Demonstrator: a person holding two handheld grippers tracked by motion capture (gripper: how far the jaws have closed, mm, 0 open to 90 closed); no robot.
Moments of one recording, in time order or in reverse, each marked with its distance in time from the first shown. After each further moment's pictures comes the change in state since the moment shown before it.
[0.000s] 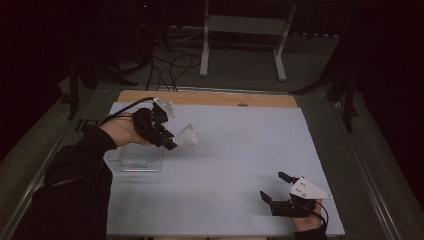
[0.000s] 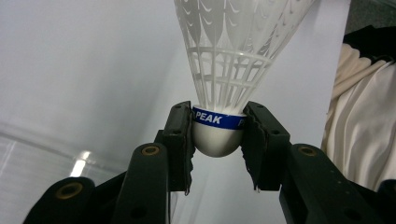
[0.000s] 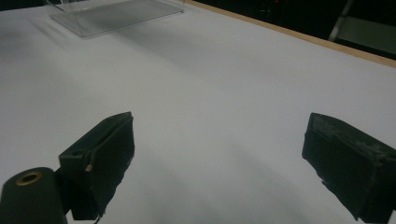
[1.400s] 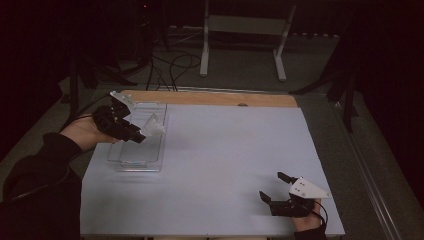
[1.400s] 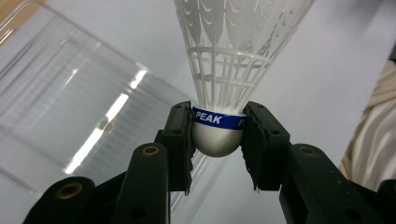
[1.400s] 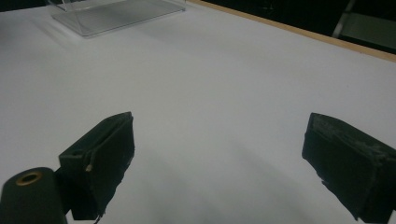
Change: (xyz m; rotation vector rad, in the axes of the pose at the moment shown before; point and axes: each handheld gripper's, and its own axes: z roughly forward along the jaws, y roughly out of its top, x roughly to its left) left arm 0.019 -0.068 -0.042 -0.047 0.129 -0.226; right arm 0.000 -0.001 0.002 0.008 0.010 0.014
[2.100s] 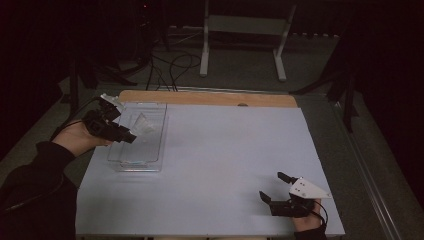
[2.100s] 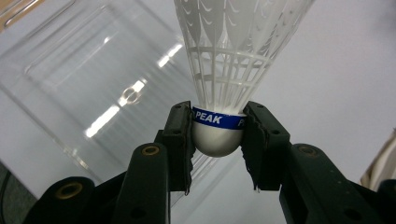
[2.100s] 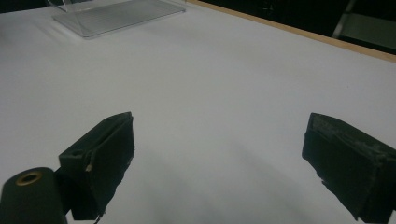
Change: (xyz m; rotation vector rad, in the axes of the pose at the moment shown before) left arm 0.010 -0.025 -0.001 -0.001 0.103 -0.166; right arm 0.000 0.000 0.000 -0.002 0.000 0.000
